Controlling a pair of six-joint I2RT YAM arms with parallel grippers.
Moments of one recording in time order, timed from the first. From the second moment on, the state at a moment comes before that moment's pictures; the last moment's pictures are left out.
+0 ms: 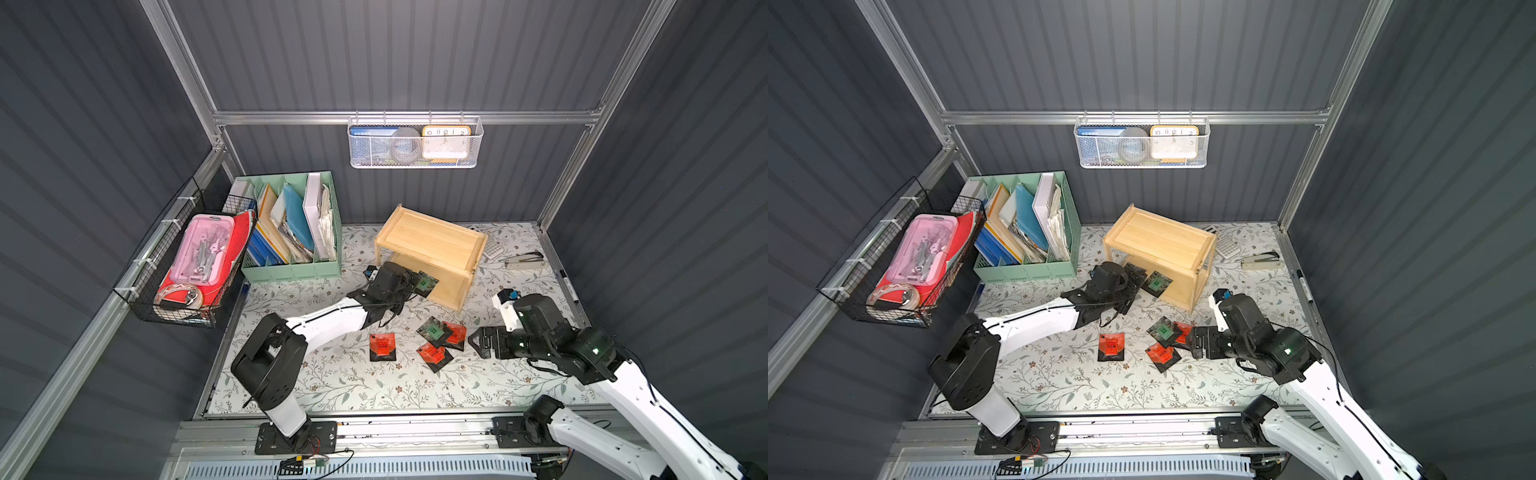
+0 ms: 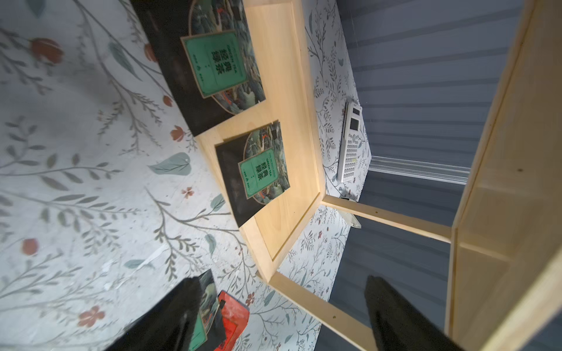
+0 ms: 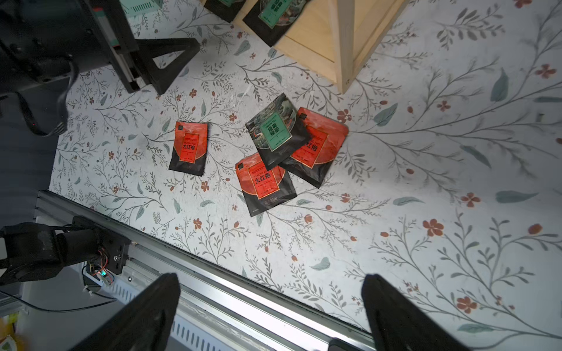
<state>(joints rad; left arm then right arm) -0.68 1.63 1.04 -0.01 -0.04 -1.45 0.58 0.79 0.92 -1.05 -0.12 0.54</state>
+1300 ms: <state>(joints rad) -0.67 1.39 0.76 -0.03 0.15 -1.18 0.58 1.26 0.61 -0.26 -0.16 0.83</state>
